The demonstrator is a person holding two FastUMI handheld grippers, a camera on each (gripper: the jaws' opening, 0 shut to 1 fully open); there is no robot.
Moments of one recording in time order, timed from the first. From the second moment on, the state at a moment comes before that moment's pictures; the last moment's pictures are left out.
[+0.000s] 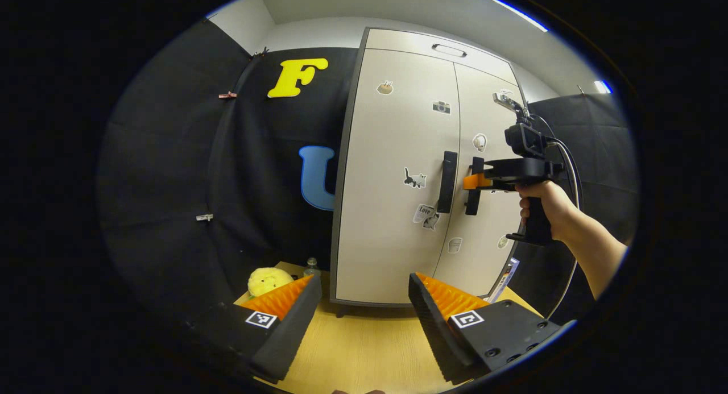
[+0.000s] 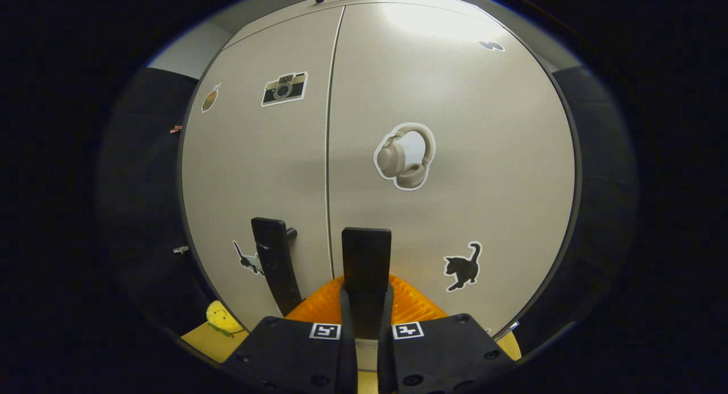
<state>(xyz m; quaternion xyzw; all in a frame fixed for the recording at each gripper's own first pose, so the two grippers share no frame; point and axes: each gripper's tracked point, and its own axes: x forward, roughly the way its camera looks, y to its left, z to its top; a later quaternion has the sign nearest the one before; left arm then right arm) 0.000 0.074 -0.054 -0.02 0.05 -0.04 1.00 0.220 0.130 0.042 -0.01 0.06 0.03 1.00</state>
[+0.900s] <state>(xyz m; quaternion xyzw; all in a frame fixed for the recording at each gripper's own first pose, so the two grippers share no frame) 0.005 0.030 -0.036 0.00 0.03 -0.11 0.99 0.165 0.113 0.049 0.02 0.05 0.06 1.00</state>
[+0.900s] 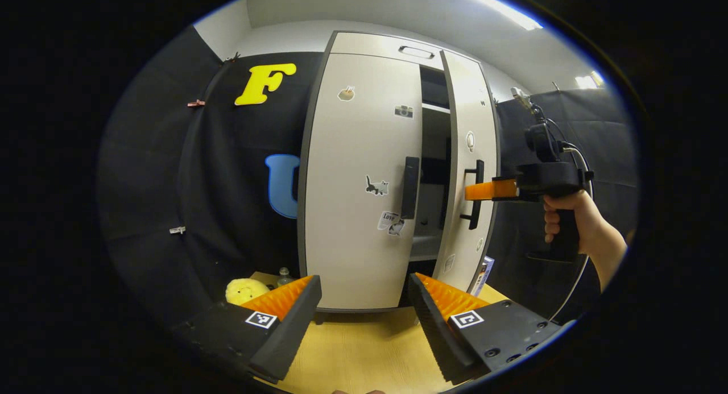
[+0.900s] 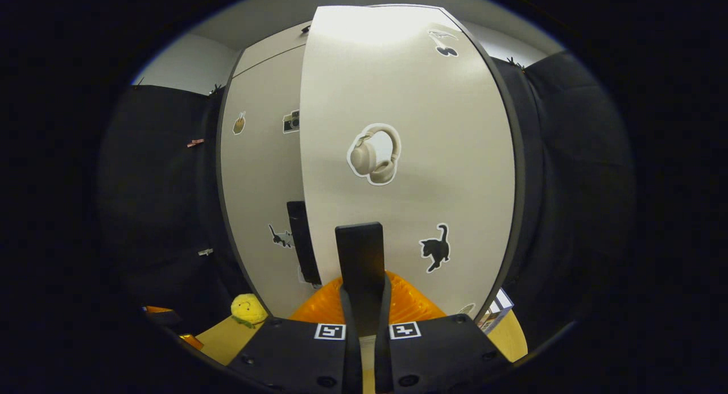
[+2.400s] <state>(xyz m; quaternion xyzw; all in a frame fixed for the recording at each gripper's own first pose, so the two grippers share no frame) 0.006 -0.077 -0.031 -0.02 0.05 -0.16 0.99 0.118 0.022 0.061 0.02 0.04 -0.04 1.00</state>
